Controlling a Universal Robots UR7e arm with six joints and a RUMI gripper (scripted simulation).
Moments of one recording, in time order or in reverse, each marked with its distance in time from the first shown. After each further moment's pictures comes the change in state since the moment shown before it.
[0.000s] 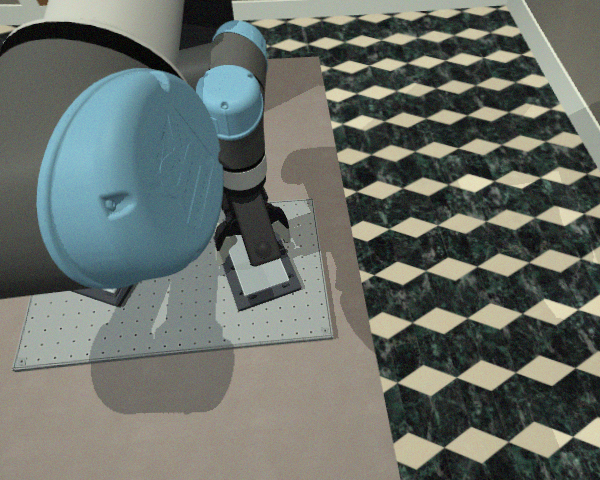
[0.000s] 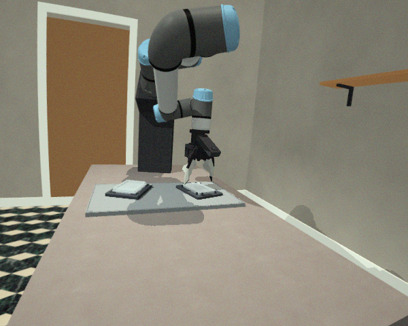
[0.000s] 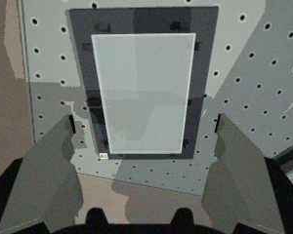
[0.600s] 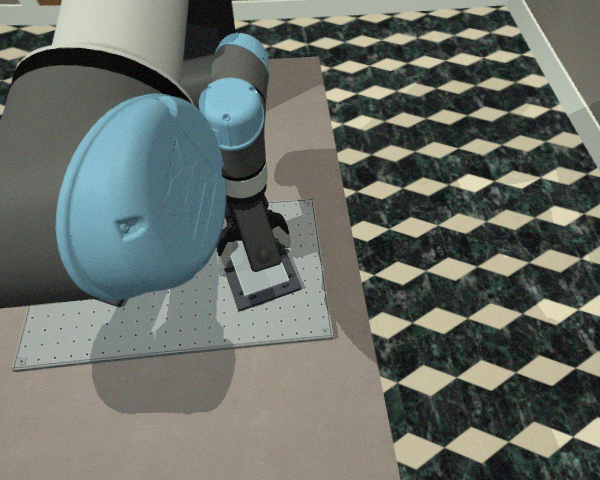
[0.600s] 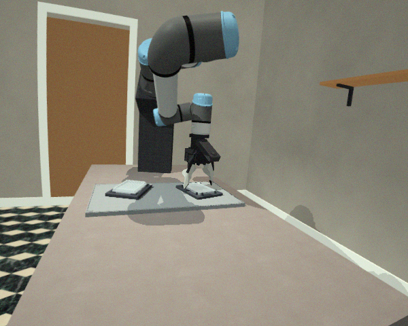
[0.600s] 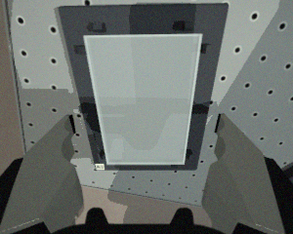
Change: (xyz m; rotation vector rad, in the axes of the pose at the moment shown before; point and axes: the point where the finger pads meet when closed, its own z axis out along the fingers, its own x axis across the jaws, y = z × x) arm 0.000 0.000 0.018 0.000 0.000 0.000
